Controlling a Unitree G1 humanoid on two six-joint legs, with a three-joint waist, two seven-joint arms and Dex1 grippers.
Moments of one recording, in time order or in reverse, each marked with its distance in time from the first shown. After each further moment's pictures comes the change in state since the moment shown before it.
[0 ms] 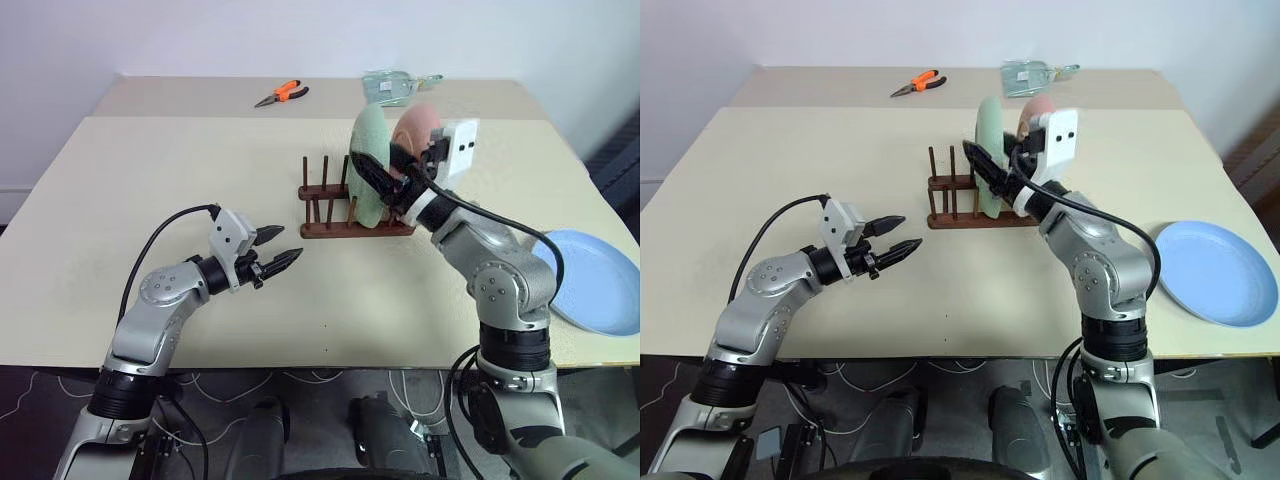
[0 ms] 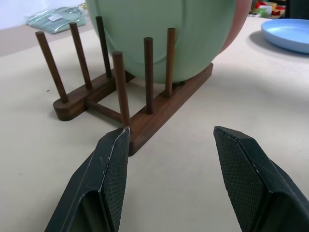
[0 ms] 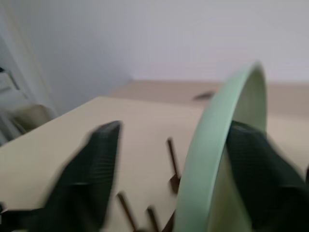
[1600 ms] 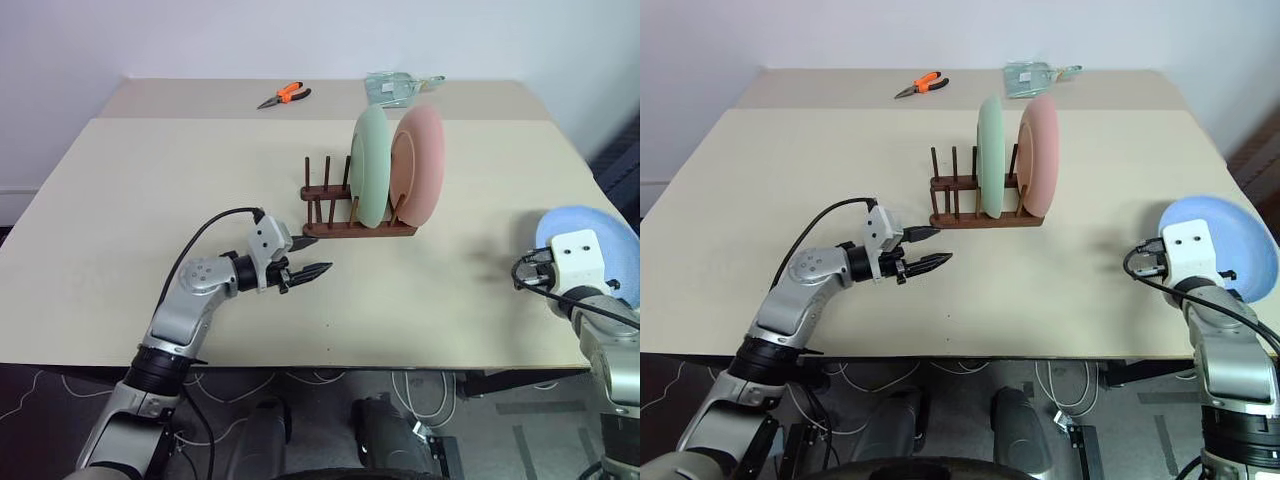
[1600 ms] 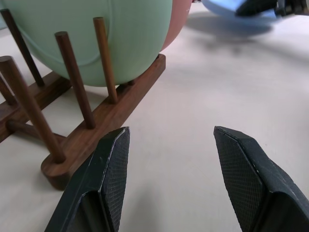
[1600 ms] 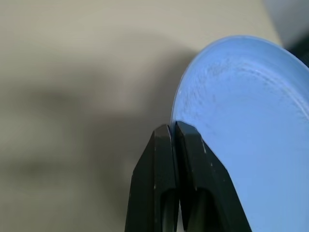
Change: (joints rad) left arm -0.118 -0.078 -0.127 0.173 0.099 -0.101 -0.135; right arm 0.521 -0.391 -0.257 0.036 -0.441 -0.015 -0.052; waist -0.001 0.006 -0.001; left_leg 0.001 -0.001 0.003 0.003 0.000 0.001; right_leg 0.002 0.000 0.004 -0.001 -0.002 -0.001
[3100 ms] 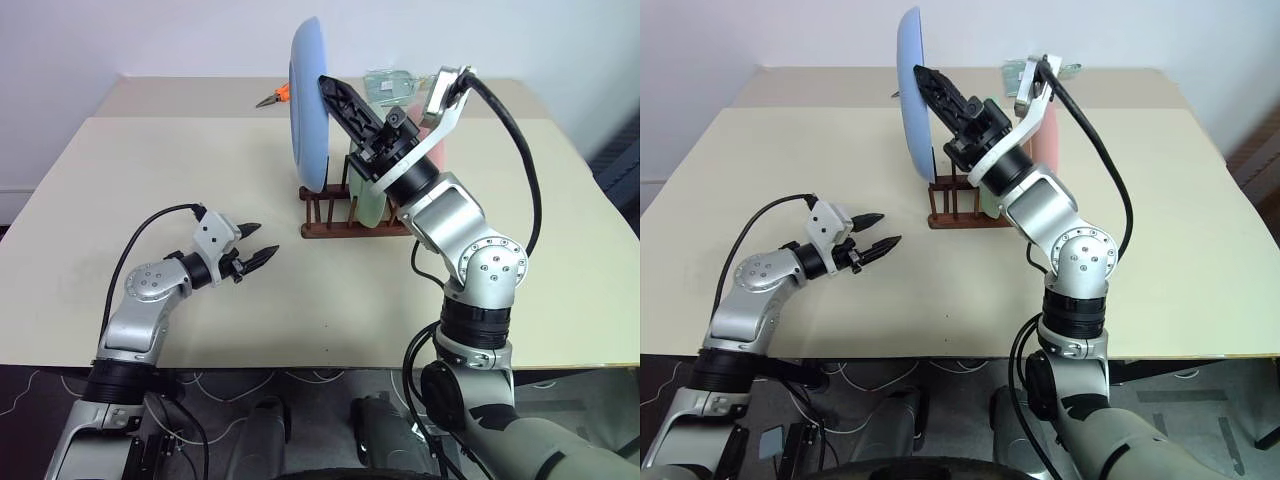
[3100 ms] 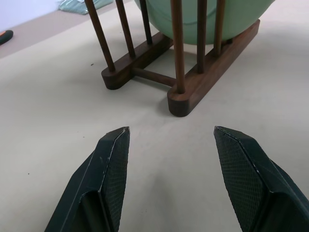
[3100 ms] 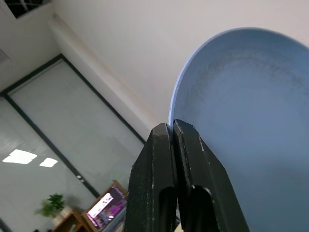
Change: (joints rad) left arm 0.082 0.113 0.171 0.023 0.037 -0.067 0.094; right arm -0.641 0.675 0.156 0.003 1.200 0.128 -0.247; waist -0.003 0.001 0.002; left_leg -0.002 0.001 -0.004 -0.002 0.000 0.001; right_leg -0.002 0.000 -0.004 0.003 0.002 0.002
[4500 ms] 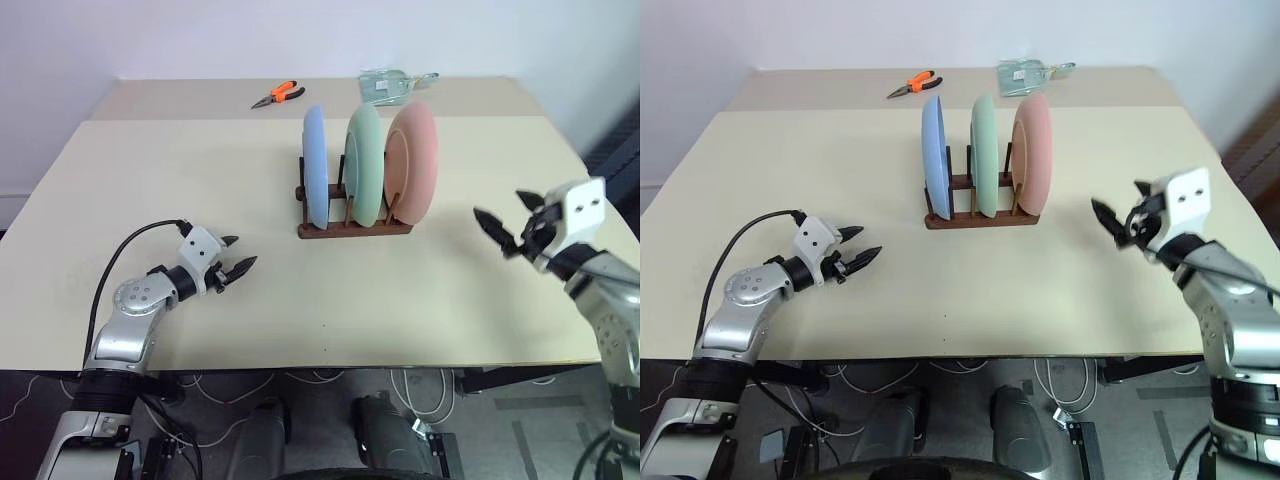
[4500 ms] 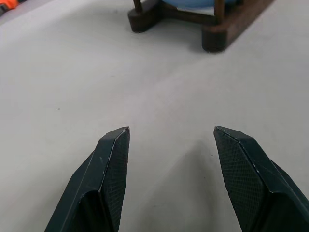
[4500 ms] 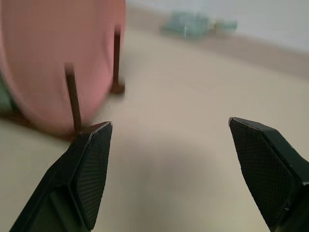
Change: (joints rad) left arm 0.073 0.045 0.022 0.142 0.088 -0.117 0.053; right arm 0.616 -0.749 -0.073 0.070 -0.909 -0.386 0.484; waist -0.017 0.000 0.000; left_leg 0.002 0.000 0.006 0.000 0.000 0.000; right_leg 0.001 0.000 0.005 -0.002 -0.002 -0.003
